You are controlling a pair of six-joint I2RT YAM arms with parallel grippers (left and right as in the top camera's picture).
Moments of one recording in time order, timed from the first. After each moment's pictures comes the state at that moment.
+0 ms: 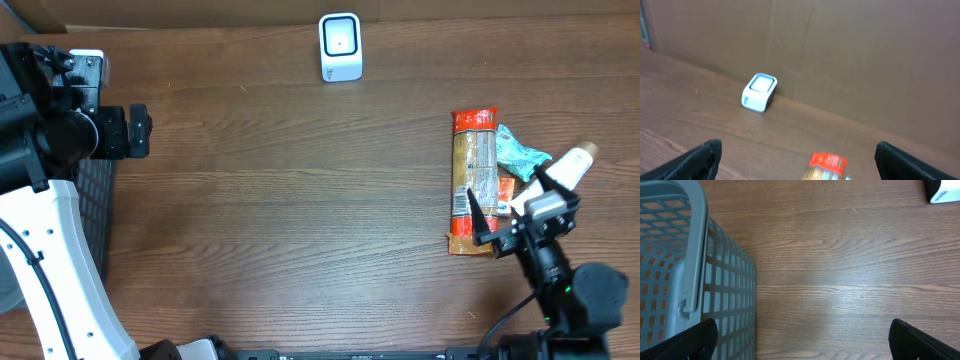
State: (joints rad) left arm 0.36 1.48 1.84 -1.29 0.11 0.31; right arm -0.01 0.29 0.32 -0.06 -0.29 -0.20
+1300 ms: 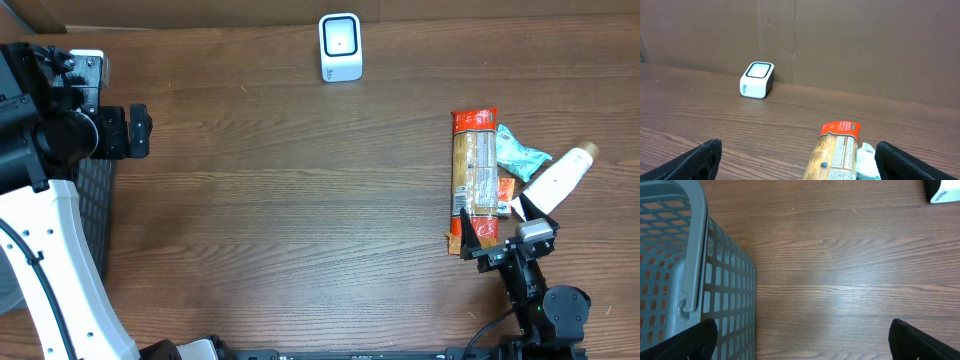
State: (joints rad) left arm 0.36 1.48 1.84 -1.29 0.11 0.31; right arm -0.01 0.01 0.02 -0.01 -0.24 -0.06
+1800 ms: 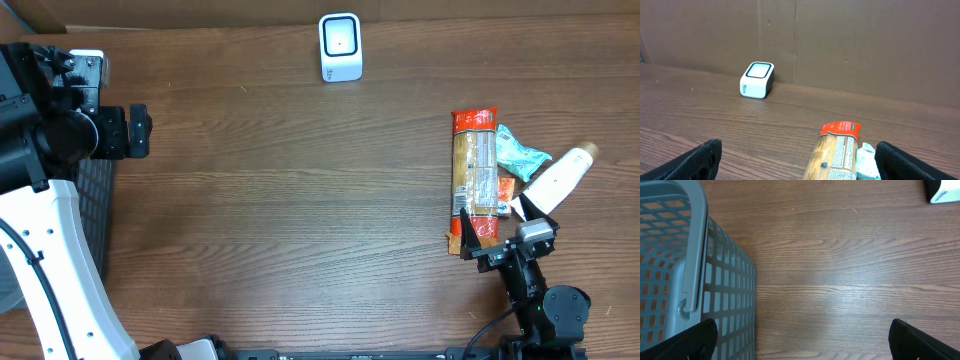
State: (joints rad) left arm 0.36 1.48 1.84 -1.29 0.11 0.31; right arm -0.01 0.01 0.02 -0.01 -0.24 -0.06
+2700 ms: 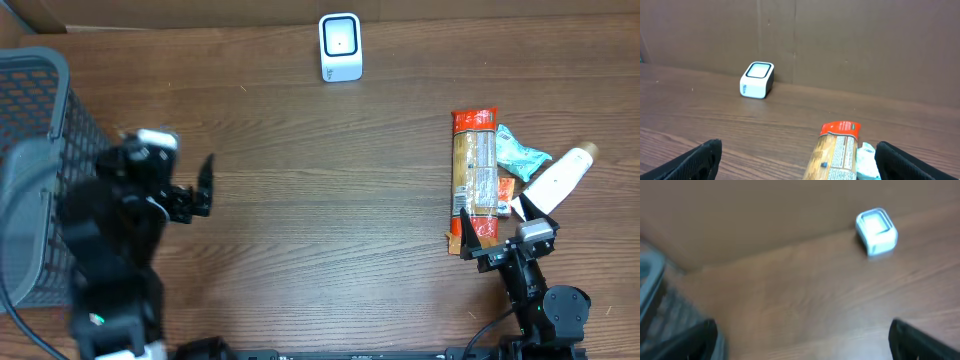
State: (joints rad) left arm 0.19 0.75 0.89 -0.46 0.26 0.32; right arm -0.01 0.01 0.02 -0.01 -0.24 -0.06
